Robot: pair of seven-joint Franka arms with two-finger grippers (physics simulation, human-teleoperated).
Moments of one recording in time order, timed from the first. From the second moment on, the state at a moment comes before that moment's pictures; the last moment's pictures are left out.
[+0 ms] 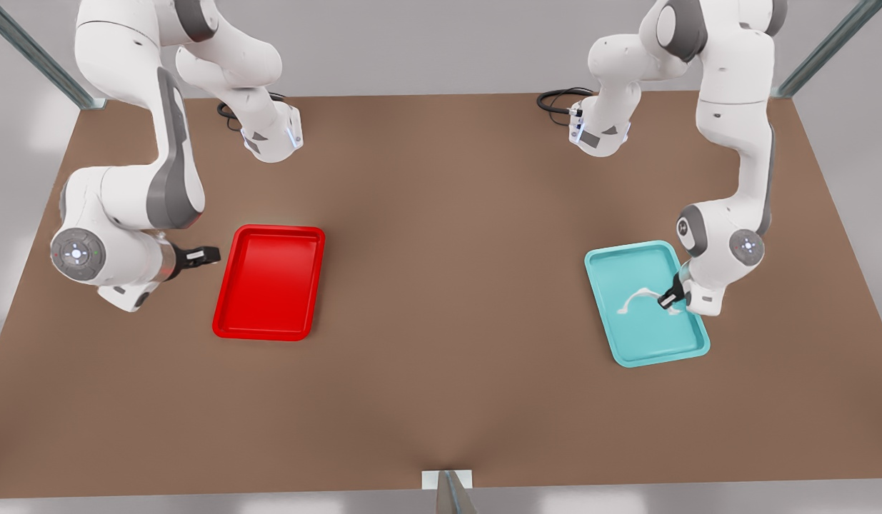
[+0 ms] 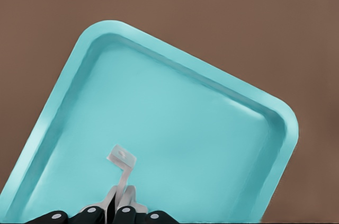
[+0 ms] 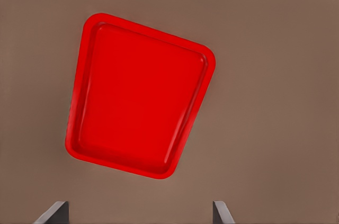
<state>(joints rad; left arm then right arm) -0.07 0.33 0.12 -2.11 -0.11 2.47 -0.42 0.05 0.32 0.04 -1.45 -0.07 1.44 -0.17</state>
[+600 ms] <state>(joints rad) -0.56 0.70 -0.06 -1.30 -0.08 2.06 -0.77 0.32 0.61 0.23 -1.39 0.18 1.95 -0.50</state>
